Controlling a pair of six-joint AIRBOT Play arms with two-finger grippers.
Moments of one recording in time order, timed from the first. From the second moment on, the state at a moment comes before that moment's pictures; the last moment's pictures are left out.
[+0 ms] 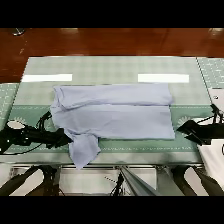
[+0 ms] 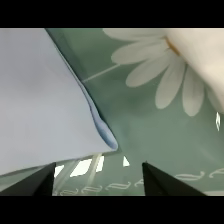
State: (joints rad) left arm 0.31 -1.08 0.31 0.81 -1.22 -1.16; right arm -0.56 -0.88 0.50 -1.17 1.29 1.43
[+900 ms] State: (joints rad) left arm 0.31 -1.09 0.33 0.78 -1.21 -1.13; right arm -0.47 -1.14 0.48 -0.89 1.12 1.27
